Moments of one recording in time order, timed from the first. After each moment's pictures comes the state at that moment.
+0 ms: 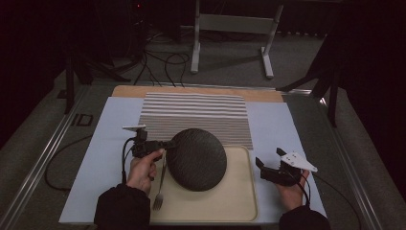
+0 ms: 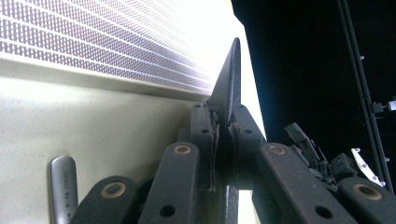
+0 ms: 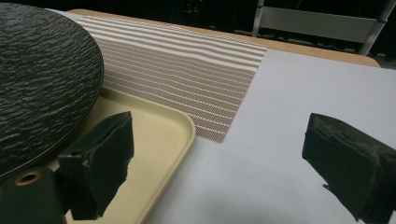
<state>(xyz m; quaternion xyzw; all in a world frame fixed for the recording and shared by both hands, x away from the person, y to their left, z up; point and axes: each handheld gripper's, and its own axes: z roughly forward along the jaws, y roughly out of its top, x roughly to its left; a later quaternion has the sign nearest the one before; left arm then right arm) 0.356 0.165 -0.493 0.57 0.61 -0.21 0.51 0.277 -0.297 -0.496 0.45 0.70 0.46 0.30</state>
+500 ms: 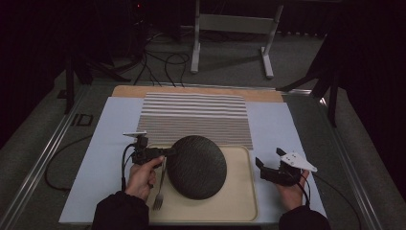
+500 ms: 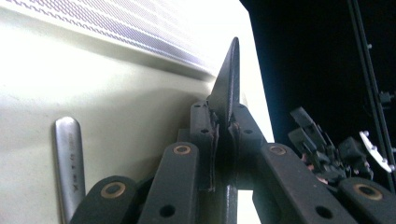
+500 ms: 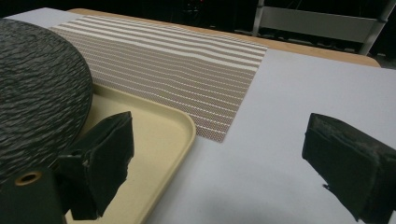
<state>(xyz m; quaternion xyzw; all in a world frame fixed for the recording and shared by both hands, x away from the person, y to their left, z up) 0.337 0.163 -0.499 0.58 0.61 -0.21 0.50 0.277 -0.296 -0.496 0.45 0.70 0.46 0.30</state>
